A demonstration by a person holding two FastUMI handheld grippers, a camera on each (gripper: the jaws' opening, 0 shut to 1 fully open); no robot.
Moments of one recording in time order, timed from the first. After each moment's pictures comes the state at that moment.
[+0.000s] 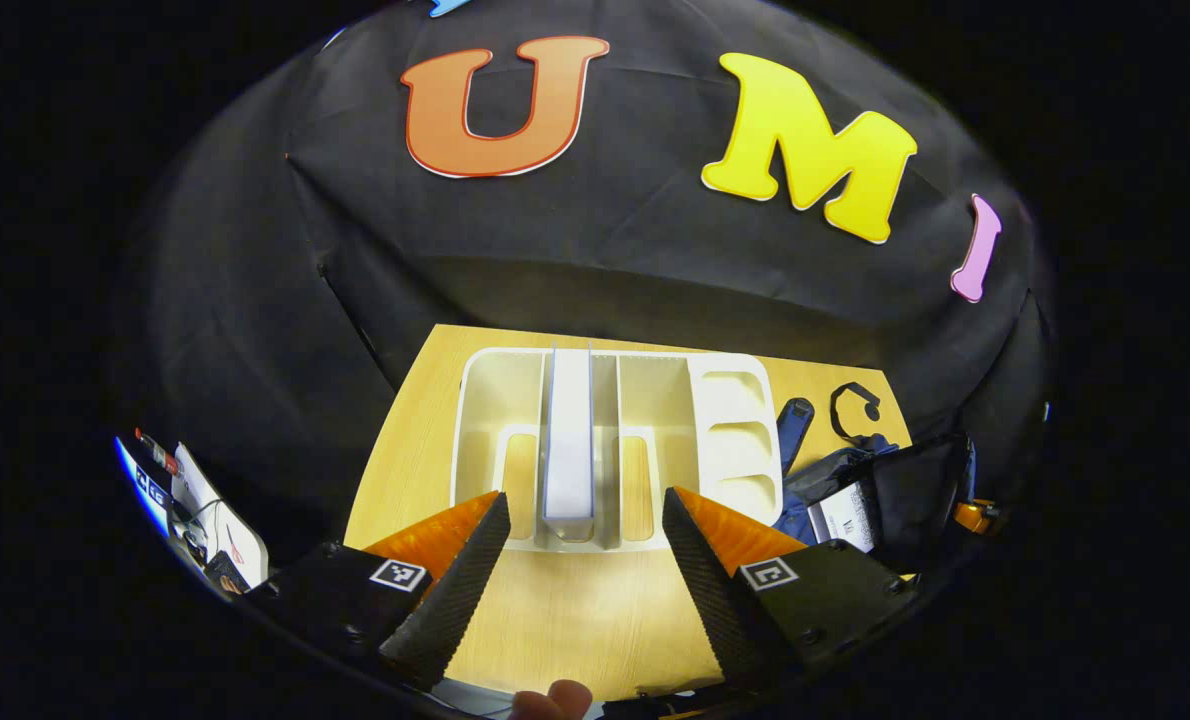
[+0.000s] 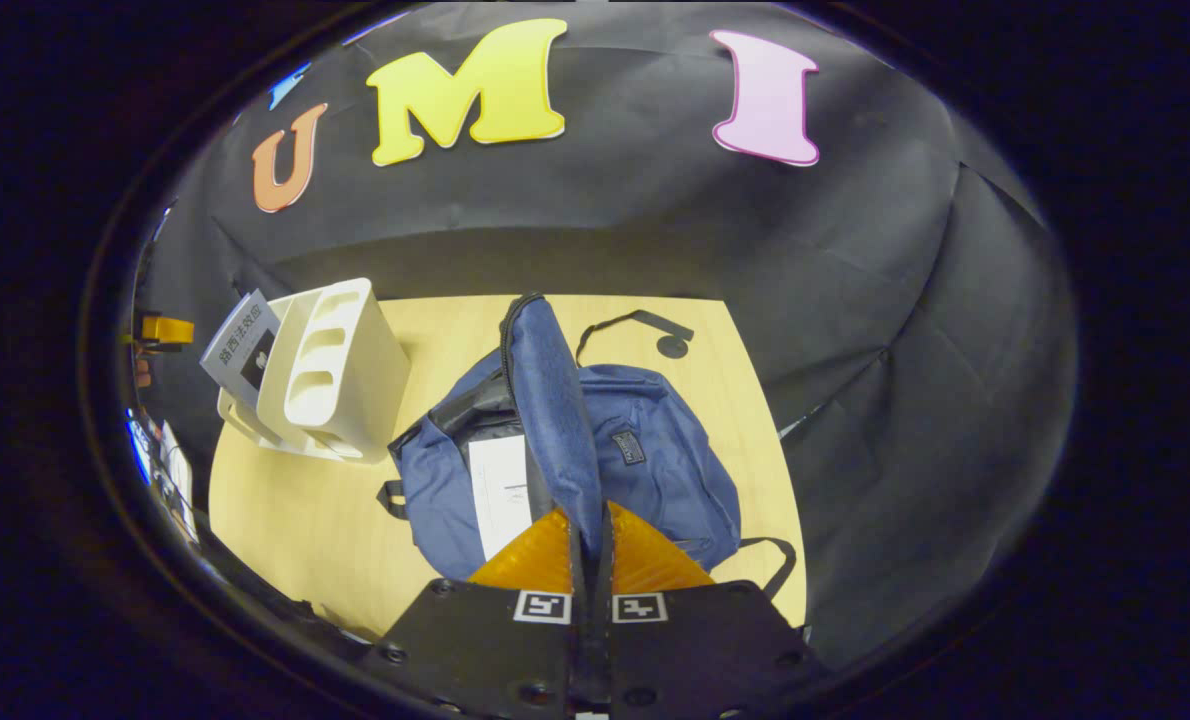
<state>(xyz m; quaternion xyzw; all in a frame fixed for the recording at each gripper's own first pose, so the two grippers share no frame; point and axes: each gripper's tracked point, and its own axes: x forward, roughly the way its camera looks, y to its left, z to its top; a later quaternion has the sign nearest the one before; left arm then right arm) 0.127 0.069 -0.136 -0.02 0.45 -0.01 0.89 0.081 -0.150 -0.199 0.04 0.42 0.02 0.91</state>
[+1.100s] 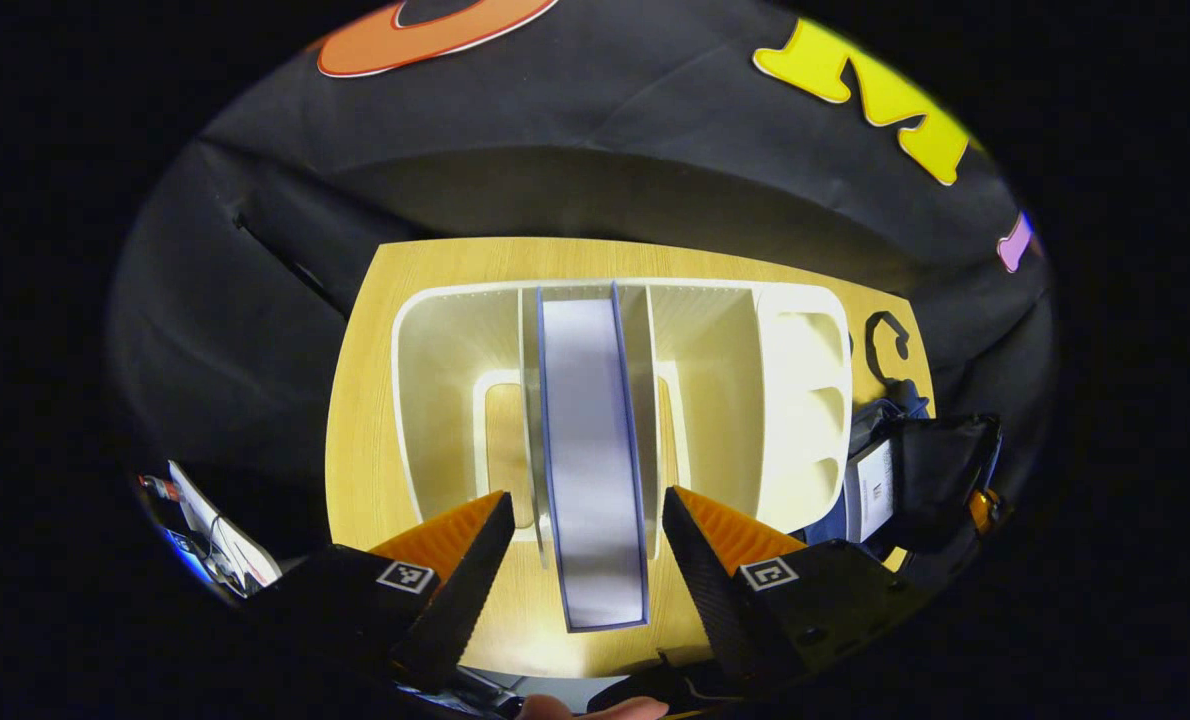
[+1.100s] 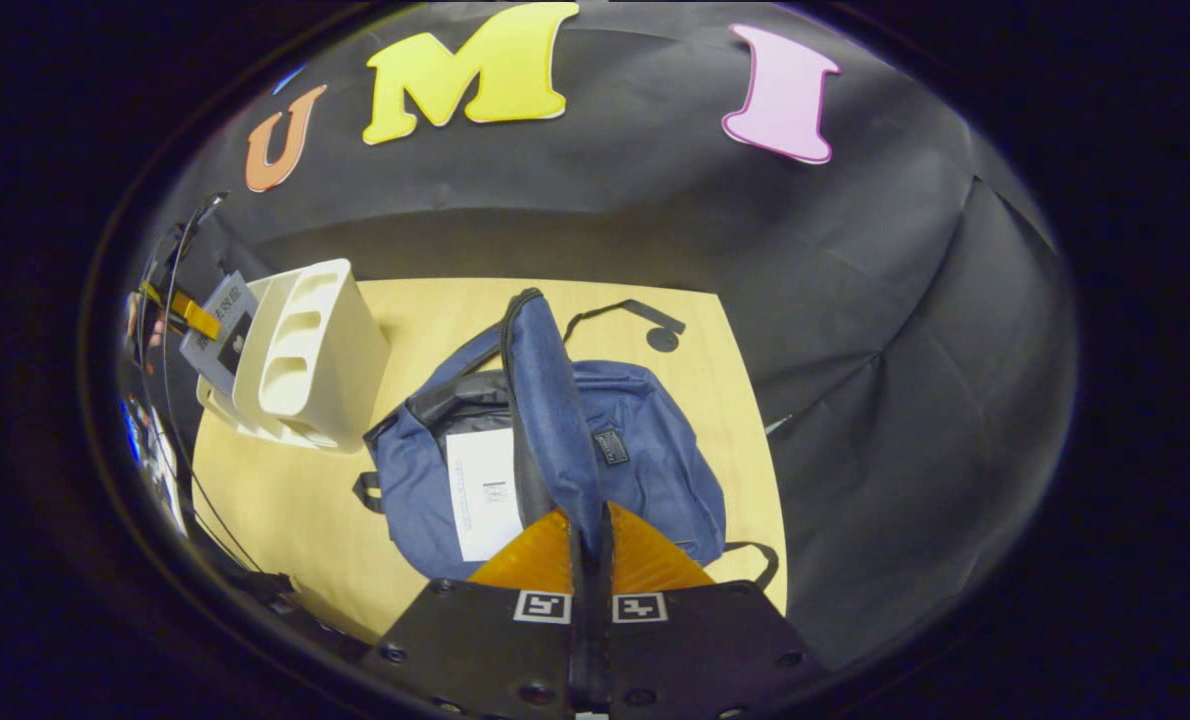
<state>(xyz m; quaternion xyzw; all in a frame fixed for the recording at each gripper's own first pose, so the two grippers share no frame) 0.169 0.072 -0.231 -0.01 0.61 -0.05 0.79 0.098 -0.155 -0.210 0.01 0.45 0.00 0.90</state>
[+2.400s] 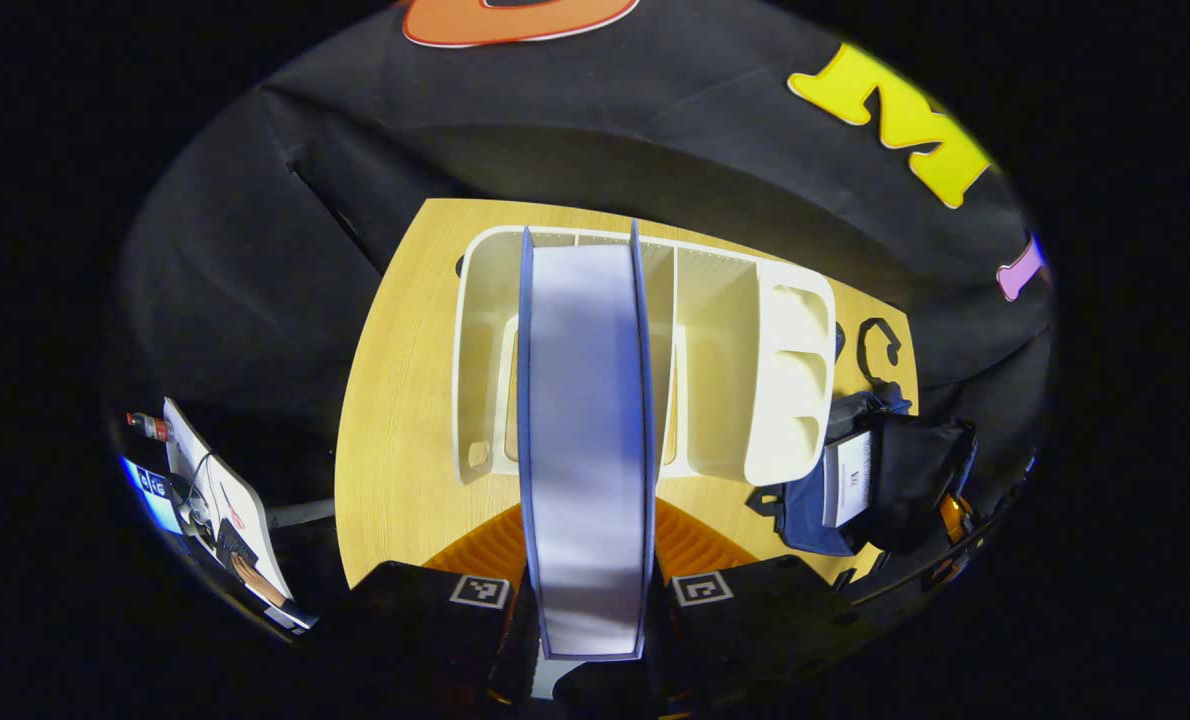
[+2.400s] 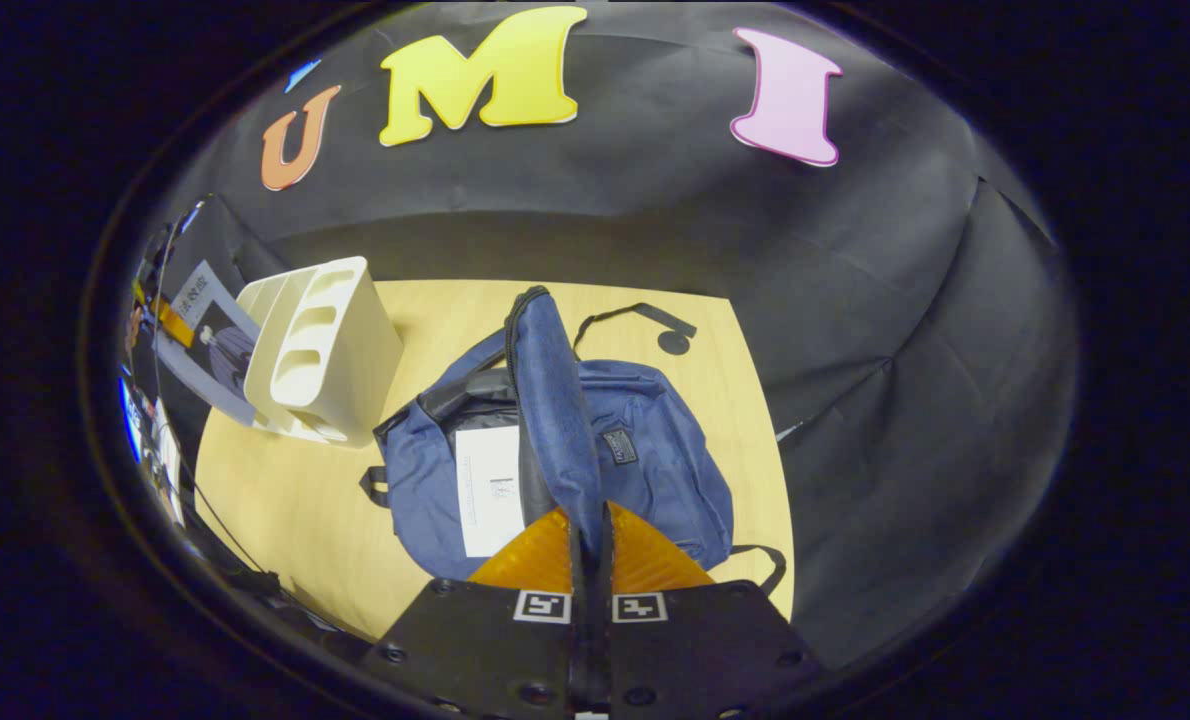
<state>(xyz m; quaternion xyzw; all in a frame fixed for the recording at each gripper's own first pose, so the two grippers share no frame) 0.087 0.090 -0.166 -0.07 0.61 -0.02 0.79 0.090 -0.151 -0.214 0.01 0.43 0.03 0.90</state>
